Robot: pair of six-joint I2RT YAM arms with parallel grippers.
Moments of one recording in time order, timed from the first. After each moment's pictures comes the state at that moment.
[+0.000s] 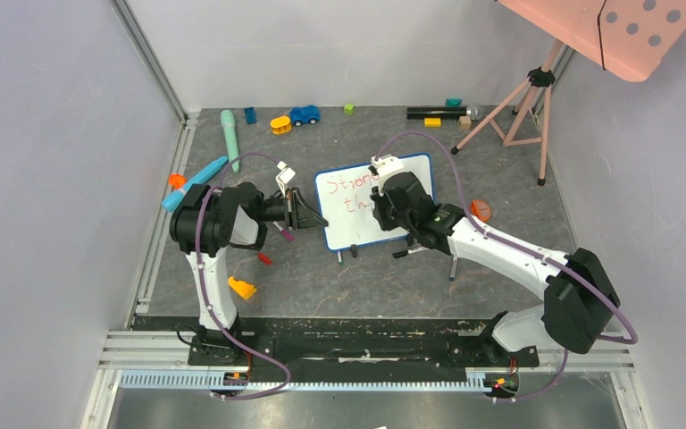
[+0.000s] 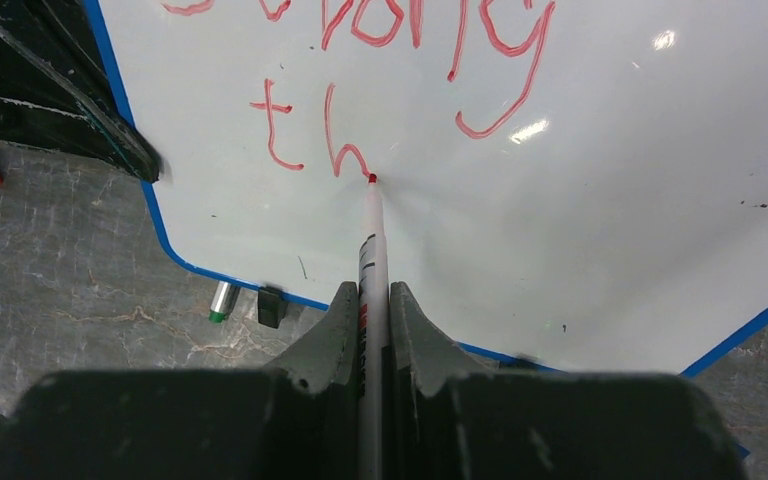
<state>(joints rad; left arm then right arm) -0.14 2.08 0.69 1.47 1.39 -0.84 0.76 1.41 0.97 -0.21 0.19 0.21</state>
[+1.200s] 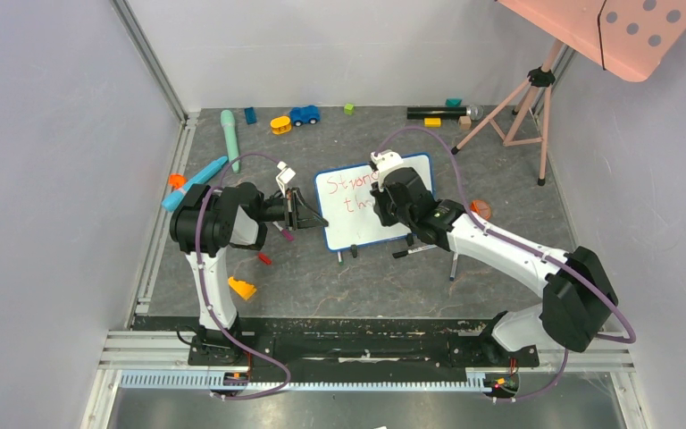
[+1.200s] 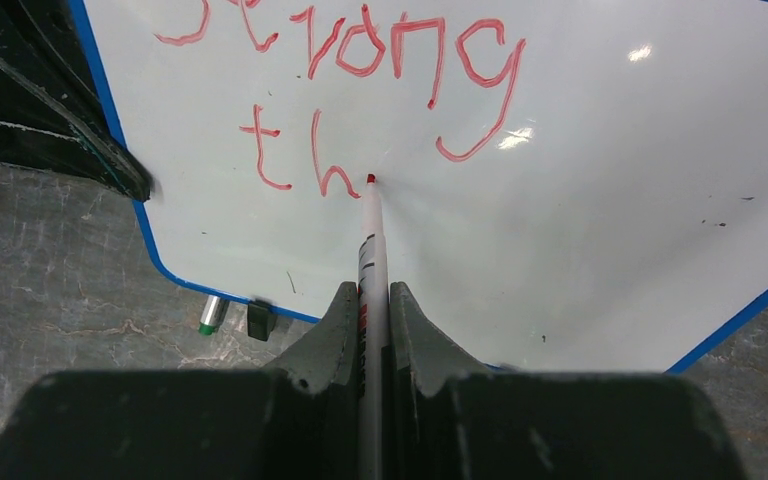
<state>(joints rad) -0.14 2.08 0.69 1.47 1.39 -0.84 0.74 1.42 1.01 -0.22 0.20 0.18</state>
